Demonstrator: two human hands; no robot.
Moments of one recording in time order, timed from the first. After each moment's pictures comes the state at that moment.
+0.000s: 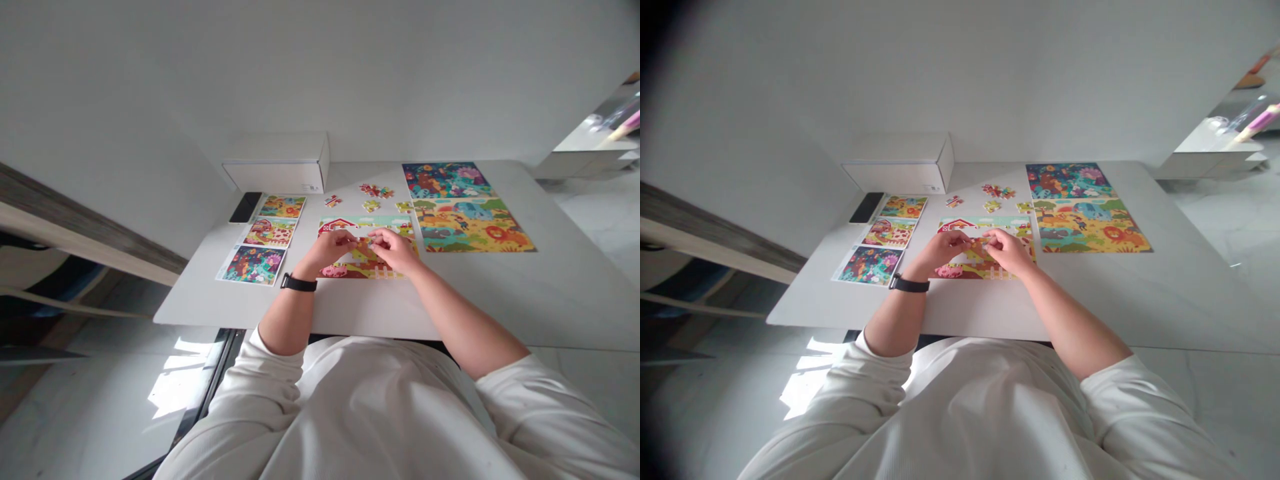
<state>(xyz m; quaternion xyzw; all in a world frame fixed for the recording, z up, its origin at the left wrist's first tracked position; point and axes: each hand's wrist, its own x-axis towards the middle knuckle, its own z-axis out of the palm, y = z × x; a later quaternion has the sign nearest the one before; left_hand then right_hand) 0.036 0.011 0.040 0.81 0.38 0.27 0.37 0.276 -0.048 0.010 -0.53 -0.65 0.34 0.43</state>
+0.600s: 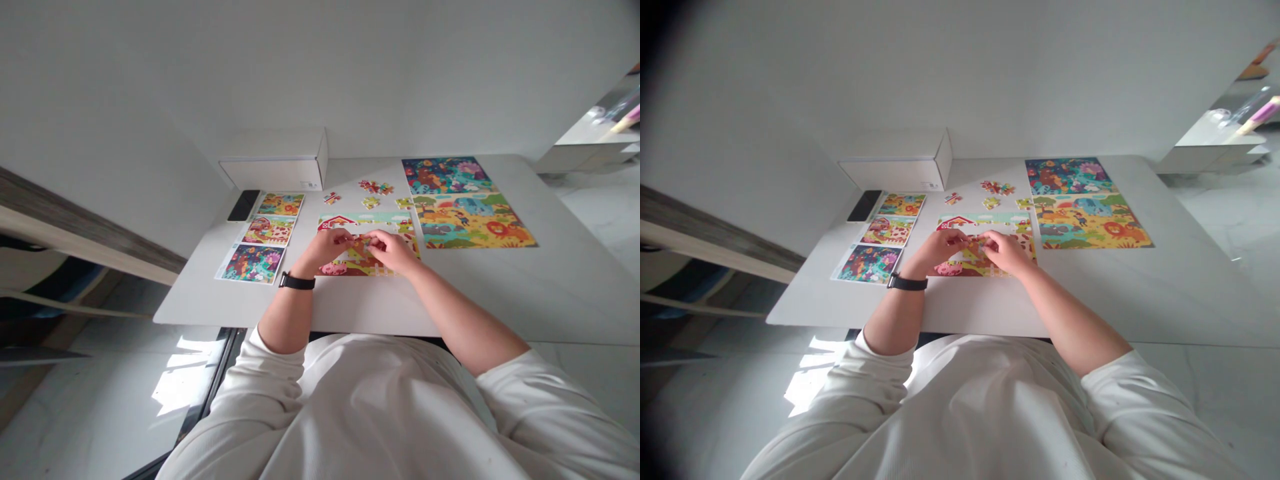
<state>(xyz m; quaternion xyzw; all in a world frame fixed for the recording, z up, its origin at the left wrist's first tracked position) 0.032 0.012 0.042 0.82 0.39 0.25 0.32 0.273 -0.053 0.016 -0.54 -0.70 0.27 0.38</state>
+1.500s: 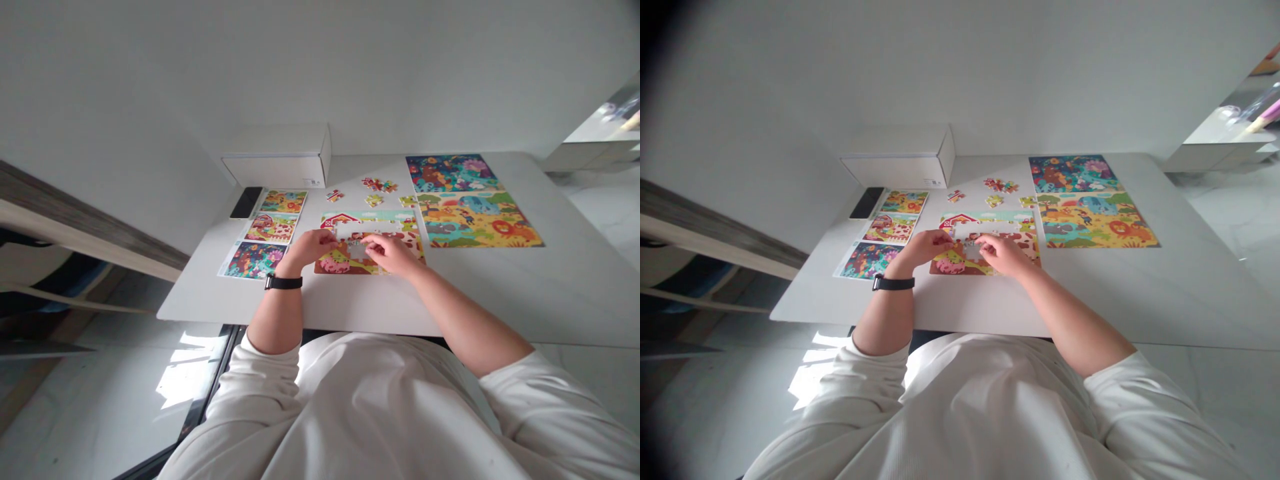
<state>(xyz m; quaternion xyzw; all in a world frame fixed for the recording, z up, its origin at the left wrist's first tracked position) -0.014 0.017 0.039 0.81 0.46 0.20 0.30 0.263 -0.063 0.023 -0.51 -0.73 0.28 0.34</state>
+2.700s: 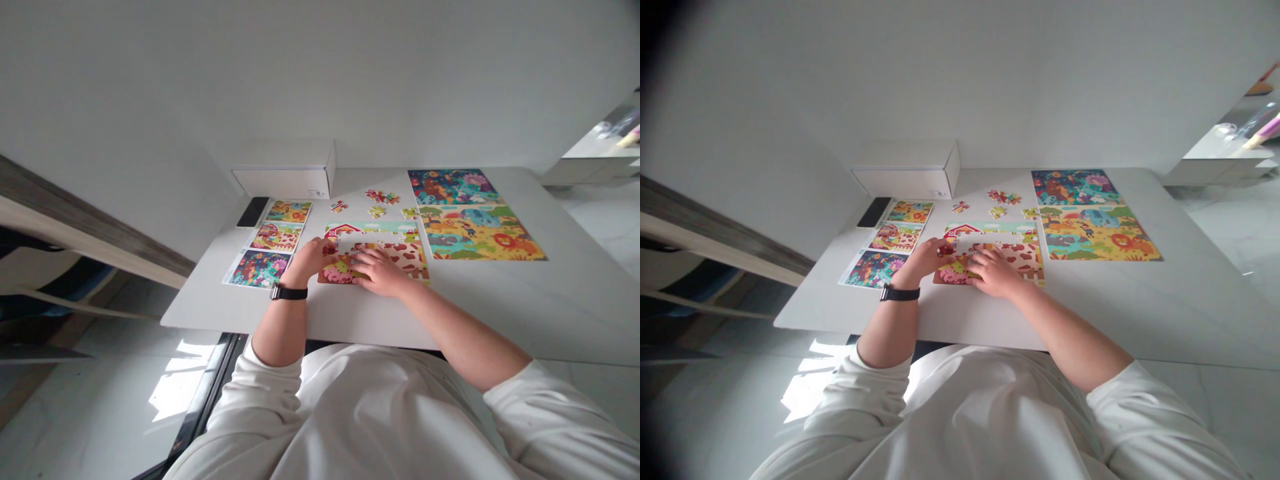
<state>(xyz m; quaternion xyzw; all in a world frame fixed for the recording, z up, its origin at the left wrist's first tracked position) -0.017 0.022 0.027 0.83 0.49 0.19 0.20 0.236 -0.067 0.011 -0.43 -0.89 0.06 0.18</state>
